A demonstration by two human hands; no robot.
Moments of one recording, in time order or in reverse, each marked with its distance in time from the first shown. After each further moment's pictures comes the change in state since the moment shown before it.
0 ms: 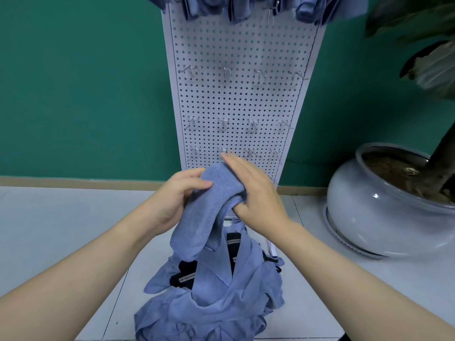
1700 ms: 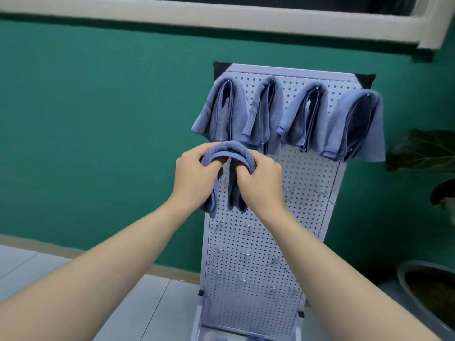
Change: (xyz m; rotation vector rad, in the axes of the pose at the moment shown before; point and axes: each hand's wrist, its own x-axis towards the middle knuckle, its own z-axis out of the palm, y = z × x) left_hand 0.089 0.205 -0.022 0.572 0.717 0.747; right_hand 0.242 -0.076 -0.065 0.200 0.401 0.012
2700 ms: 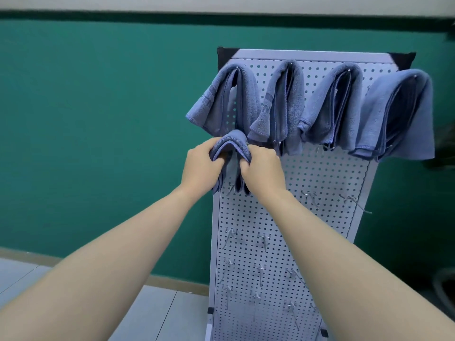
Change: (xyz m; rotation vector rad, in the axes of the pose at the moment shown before) left_hand 0.089 -0.097 0.026 0.216 -0.088 0.075; right_hand 0.072 0.058 0.061 -0.409 -0.102 -0.030
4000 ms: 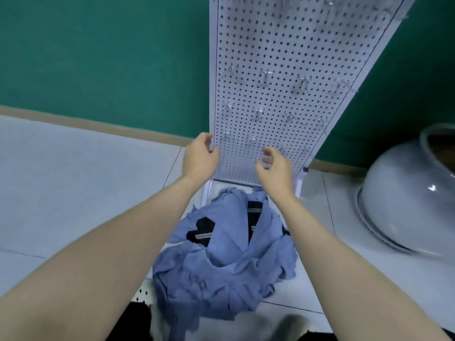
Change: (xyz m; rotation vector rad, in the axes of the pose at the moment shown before) left_hand -0.320 -0.087 0.049 0.125 -0.253 -0.623; right_hand -0.340 0.112 0.059 0.312 -0.394 0.604
